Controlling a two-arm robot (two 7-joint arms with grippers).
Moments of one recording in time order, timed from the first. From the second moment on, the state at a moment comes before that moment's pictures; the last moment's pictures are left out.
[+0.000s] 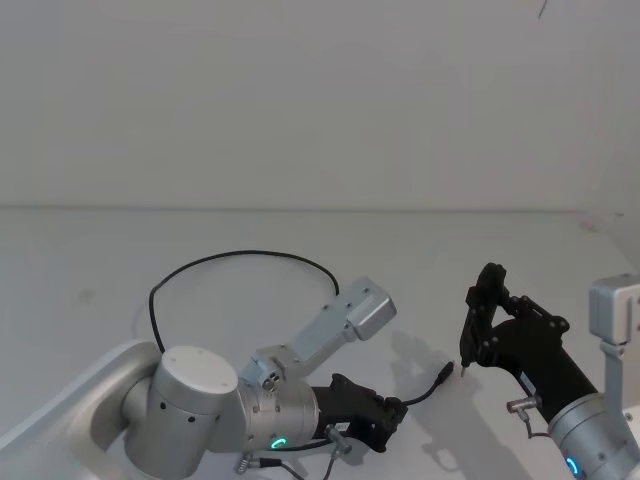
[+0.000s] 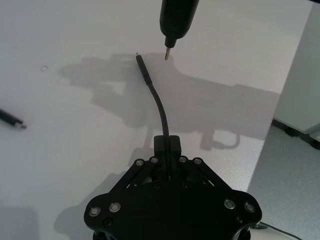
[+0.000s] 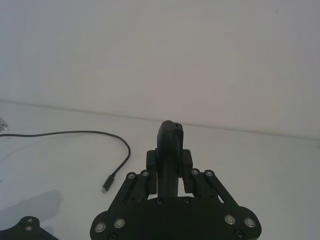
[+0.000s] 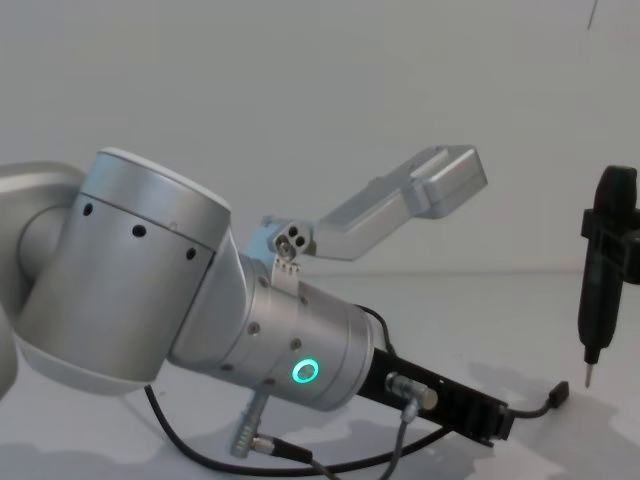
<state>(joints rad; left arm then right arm) -0.53 0.25 0.74 -1.48 -0.38 0.64 -0.42 -0.01 0.34 -0.23 -1.77 0.29 0.03 0.07</state>
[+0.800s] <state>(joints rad) -0.53 0.32 0.73 -1.54 -0.38 0.59 -0.49 -0.01 0.35 -0.17 -1.84 0.36 0.05 0.13</state>
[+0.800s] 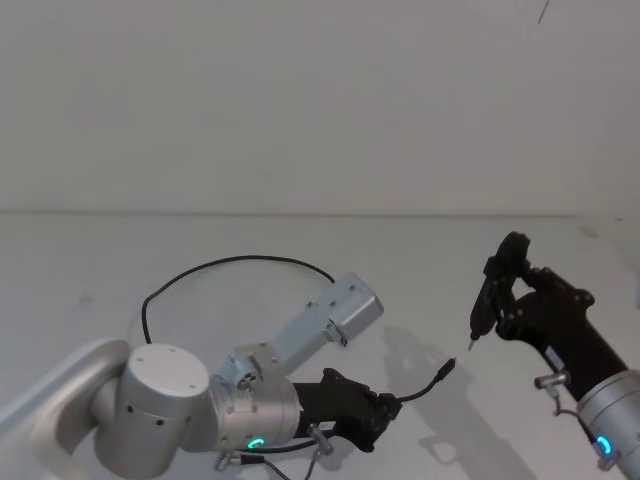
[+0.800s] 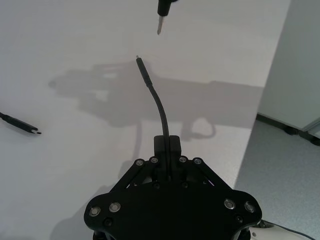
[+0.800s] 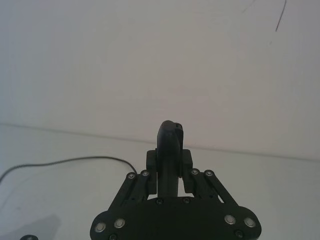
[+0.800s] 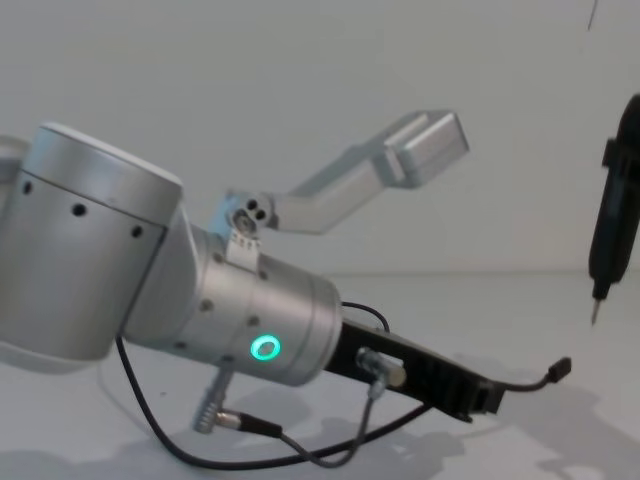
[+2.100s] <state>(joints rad) -0.53 0.39 0.70 -1.64 -0.43 0.58 -0.54 0.06 0.38 -0.08 -1.83 0.64 0.12 0.28</state>
